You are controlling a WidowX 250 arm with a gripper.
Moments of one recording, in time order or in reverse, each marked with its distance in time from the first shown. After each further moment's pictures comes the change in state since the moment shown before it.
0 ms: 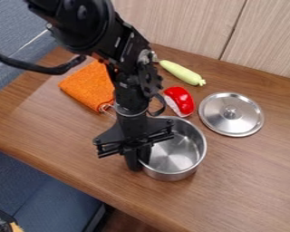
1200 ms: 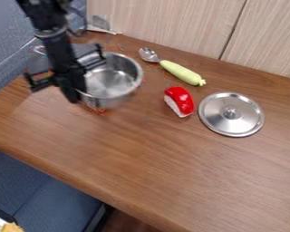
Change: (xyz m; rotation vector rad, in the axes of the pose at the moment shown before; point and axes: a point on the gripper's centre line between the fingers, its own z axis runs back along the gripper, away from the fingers) arm 0.099 0.067 0.069 -0.090 -0.094 0.226
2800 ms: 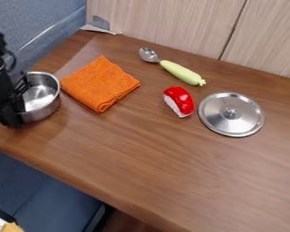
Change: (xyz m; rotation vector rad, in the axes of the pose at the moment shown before) arm 0.055 0.093 -0.062 0.168 -0.036 0.628
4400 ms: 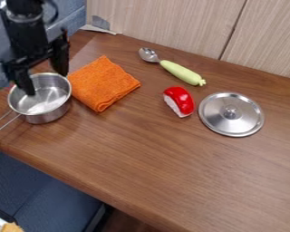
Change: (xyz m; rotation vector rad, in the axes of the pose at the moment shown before) arm -0.056 -0.037 0.085 -0.085 -0.106 -0.310
